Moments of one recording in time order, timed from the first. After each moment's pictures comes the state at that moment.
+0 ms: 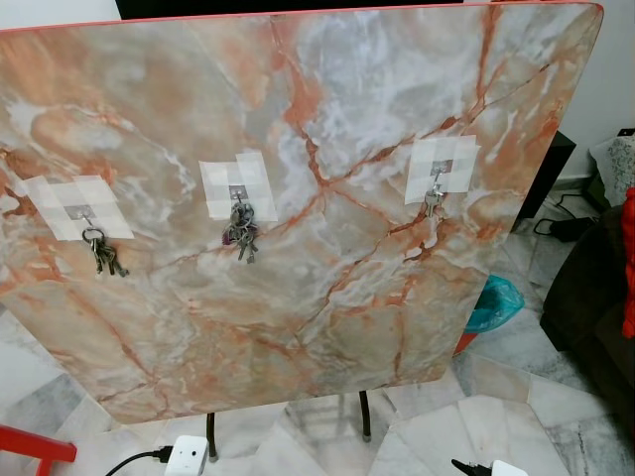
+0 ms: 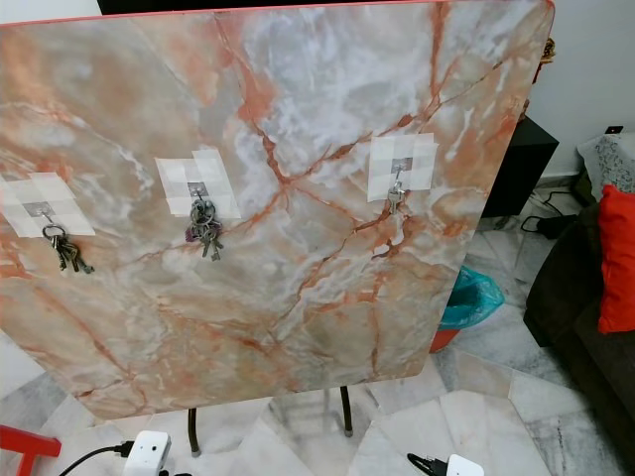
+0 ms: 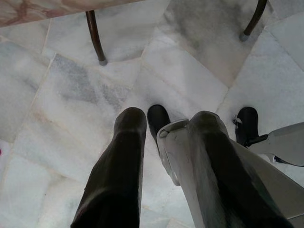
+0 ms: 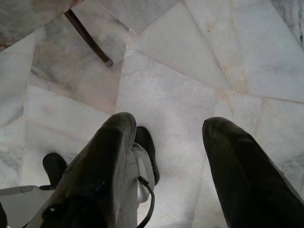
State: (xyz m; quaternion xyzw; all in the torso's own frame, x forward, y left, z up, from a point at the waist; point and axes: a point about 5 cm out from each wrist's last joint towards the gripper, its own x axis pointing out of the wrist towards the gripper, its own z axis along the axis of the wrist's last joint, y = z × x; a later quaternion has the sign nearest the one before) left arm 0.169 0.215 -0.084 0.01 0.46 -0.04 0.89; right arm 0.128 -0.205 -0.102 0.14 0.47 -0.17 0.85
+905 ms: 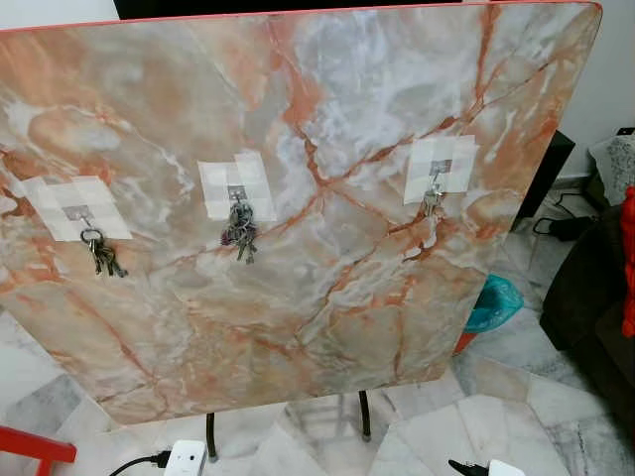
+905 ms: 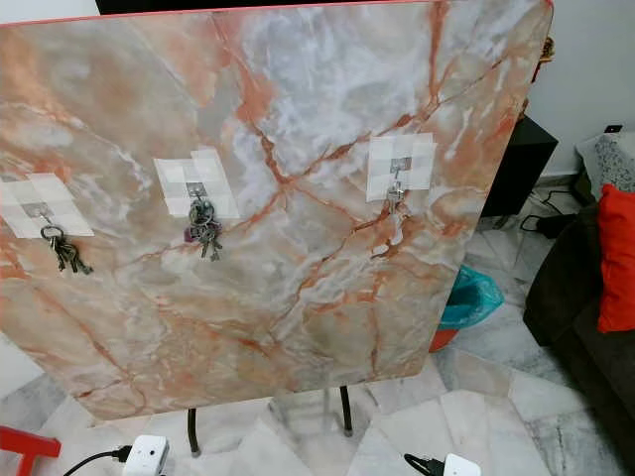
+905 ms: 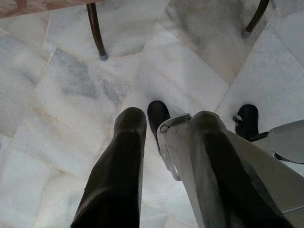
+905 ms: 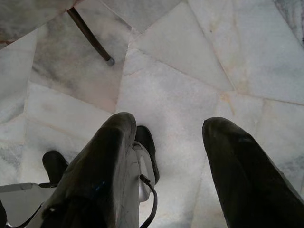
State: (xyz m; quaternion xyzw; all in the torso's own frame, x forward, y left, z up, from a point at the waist) left arm 0.164 0.216 -0.086 0.01 0.47 -0.03 0.88; right arm 0.129 -0.202 -0.103 0.13 0.48 -0.16 0.86
